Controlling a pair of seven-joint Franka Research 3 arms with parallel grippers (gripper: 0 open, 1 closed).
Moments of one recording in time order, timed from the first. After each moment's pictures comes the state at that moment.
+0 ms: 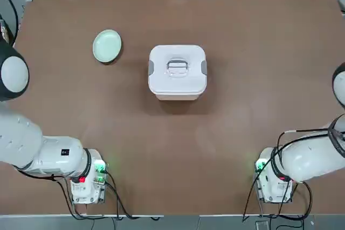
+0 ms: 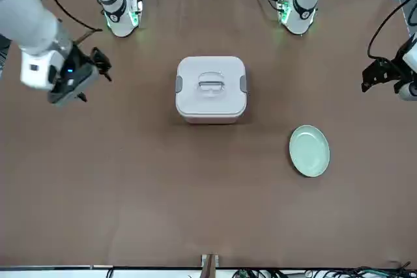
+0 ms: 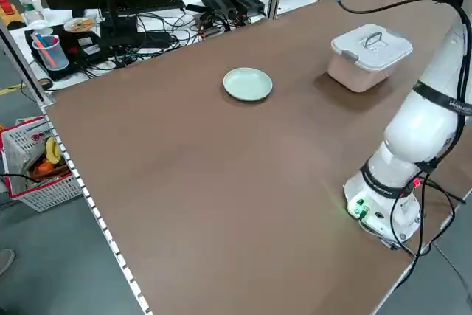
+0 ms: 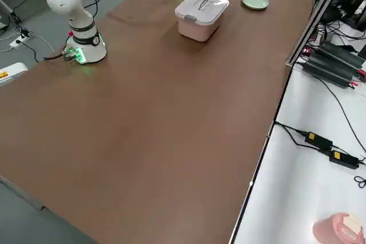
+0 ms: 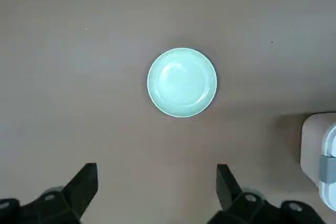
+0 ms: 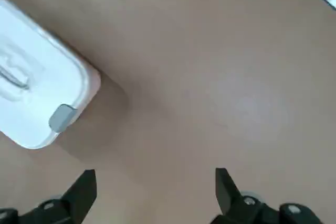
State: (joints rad) left arm -0.01 0.09 -0.05 -1.41 0.05 1.51 0.02; right arm 0.40 0.08 -0.07 -1.57 0.09 1.68 -0.44
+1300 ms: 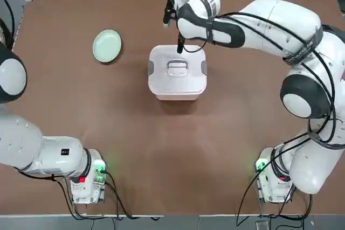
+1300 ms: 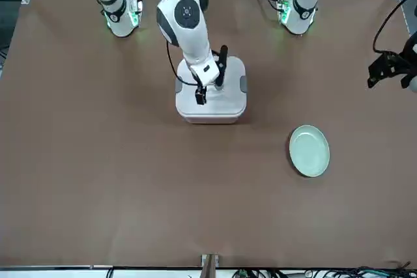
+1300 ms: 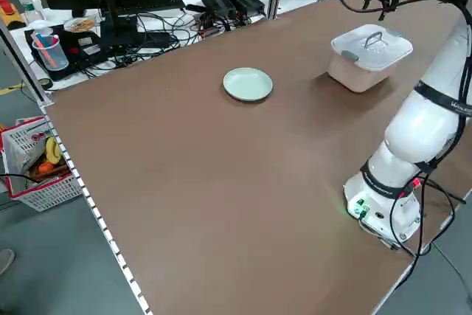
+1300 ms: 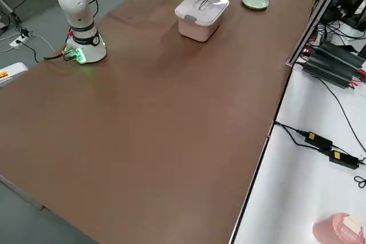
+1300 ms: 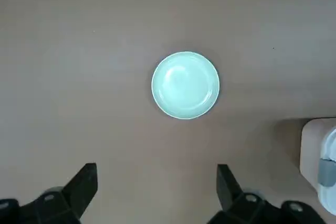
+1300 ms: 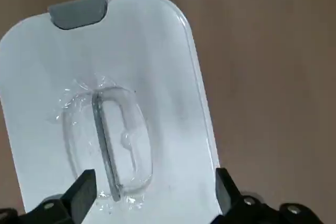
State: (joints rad) left arm 0.00 0.07 -0.04 -1.41 0.05 1.51 0.01; right arm 0.87 0.40 -0.07 -1.60 0.12 2.07 -0.61
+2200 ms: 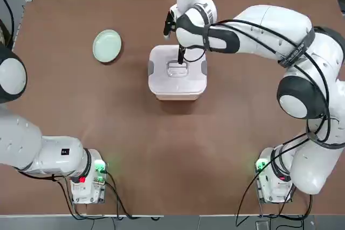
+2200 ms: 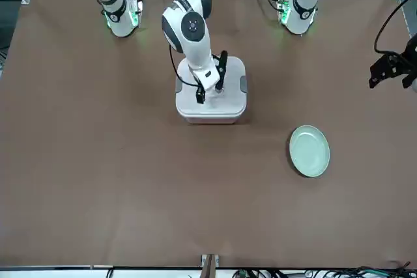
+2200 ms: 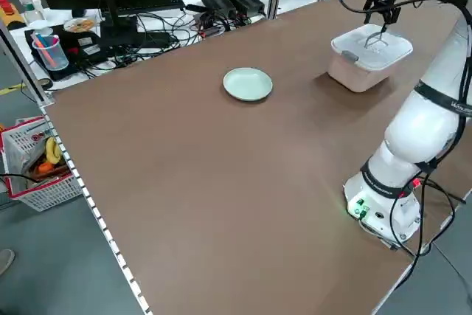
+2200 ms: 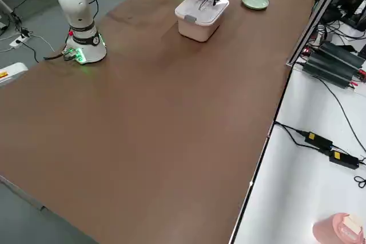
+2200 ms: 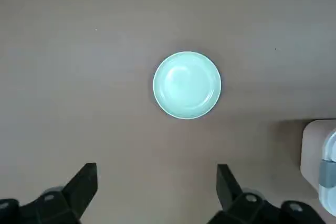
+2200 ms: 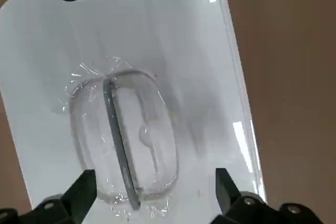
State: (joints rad) left arm 0.01 0.07 -0.04 -1.41 0.05 1.51 0.01; right arm 0.89 0.42 -0.08 -1.64 0.17 2.06 -0.60
